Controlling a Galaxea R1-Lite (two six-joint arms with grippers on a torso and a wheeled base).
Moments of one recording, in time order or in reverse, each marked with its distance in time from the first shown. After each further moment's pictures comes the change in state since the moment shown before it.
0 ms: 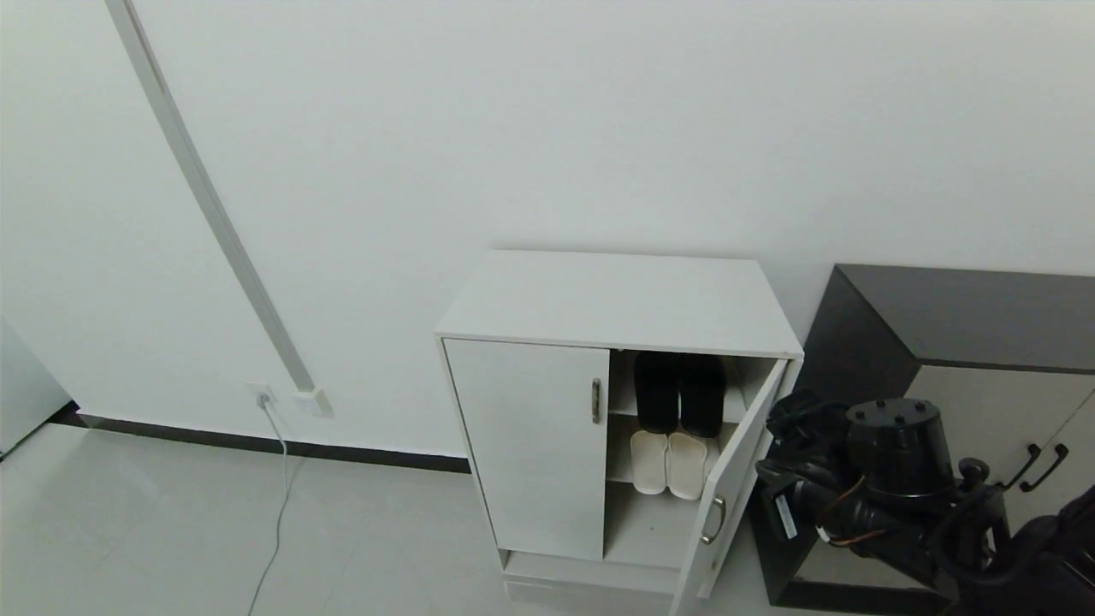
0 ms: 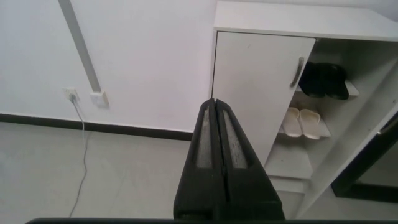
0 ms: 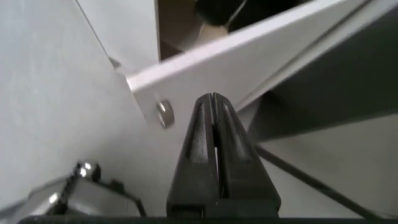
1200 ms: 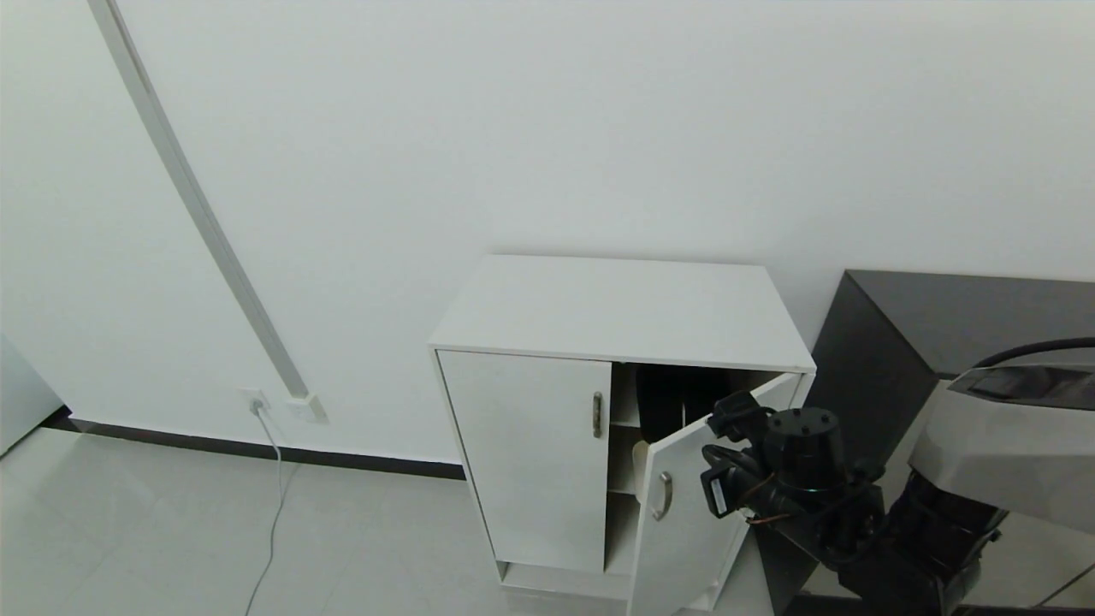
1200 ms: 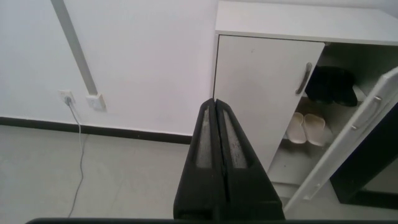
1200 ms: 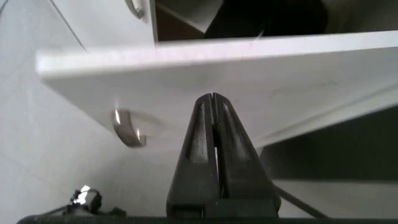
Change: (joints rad) left arm 0.000 0.000 0.001 0.000 0.000 -0.002; right arm 0.024 0.343 -0.176 -0.284 0.000 0.020
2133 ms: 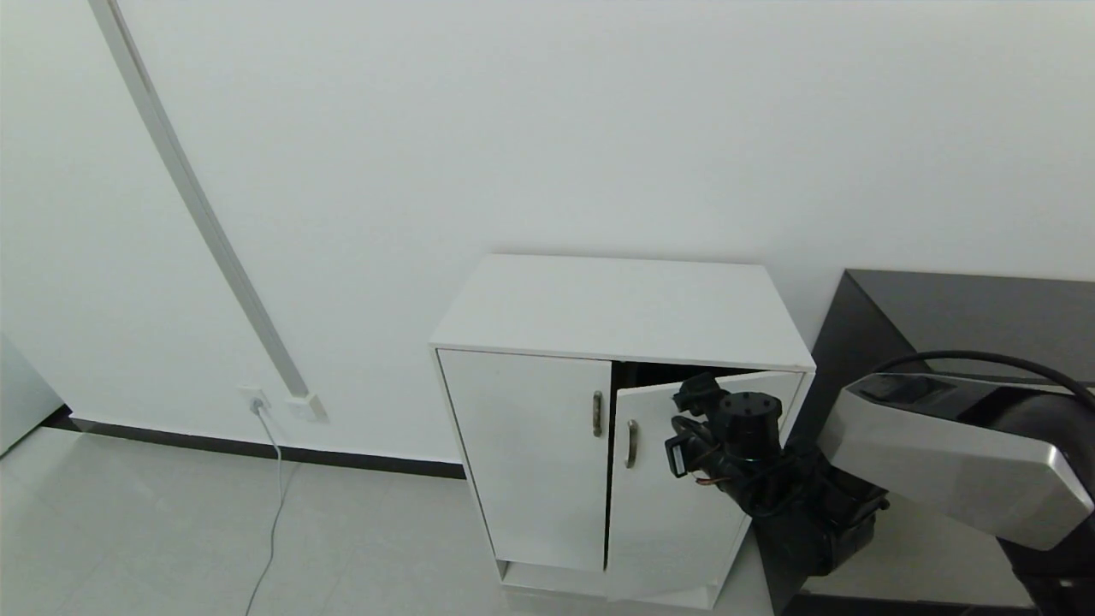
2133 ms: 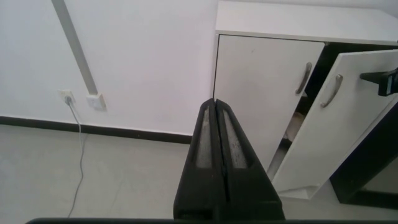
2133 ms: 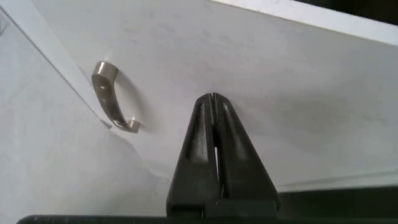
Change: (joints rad) left arm 0.000 0.000 0.000 0.000 0.000 -0.001; right arm -0.034 0.240 -0.343 -0.008 -0.002 0.001
